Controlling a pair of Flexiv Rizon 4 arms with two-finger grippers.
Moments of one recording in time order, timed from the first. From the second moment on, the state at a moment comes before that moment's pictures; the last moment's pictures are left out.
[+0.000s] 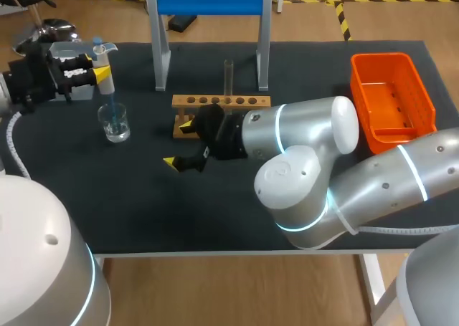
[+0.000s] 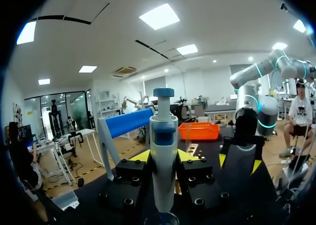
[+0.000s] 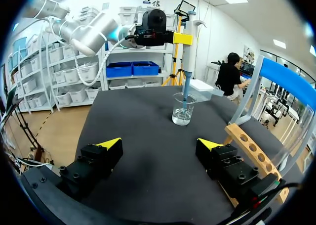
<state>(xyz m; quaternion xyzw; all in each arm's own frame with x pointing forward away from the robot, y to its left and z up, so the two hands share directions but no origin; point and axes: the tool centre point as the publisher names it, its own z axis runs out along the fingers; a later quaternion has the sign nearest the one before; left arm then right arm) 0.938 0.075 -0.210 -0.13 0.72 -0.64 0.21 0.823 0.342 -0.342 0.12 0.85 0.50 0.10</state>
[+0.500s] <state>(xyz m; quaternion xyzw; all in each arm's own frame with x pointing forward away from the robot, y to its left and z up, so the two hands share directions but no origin) 0.938 0.075 -0.210 -0.13 0.72 -0.64 0.21 0.792 0.335 -0.297 0.09 0.84 0.52 0.11</state>
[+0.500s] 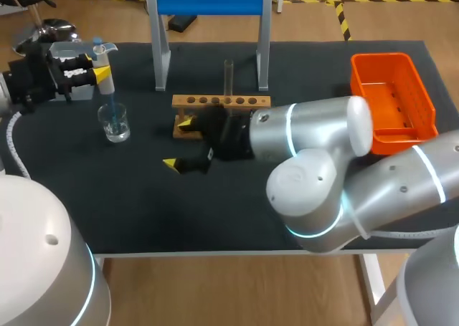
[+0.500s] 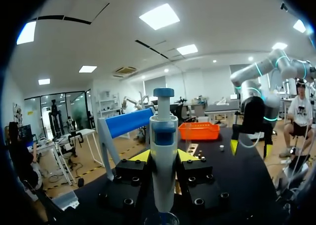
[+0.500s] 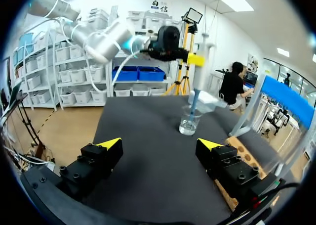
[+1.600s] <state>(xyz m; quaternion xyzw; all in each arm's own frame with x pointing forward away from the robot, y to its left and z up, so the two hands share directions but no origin) 0.938 0.075 -0.210 -0.13 0.72 -0.64 0.21 0.876 0.290 -0.105 0.04 0.79 0.60 0.09</state>
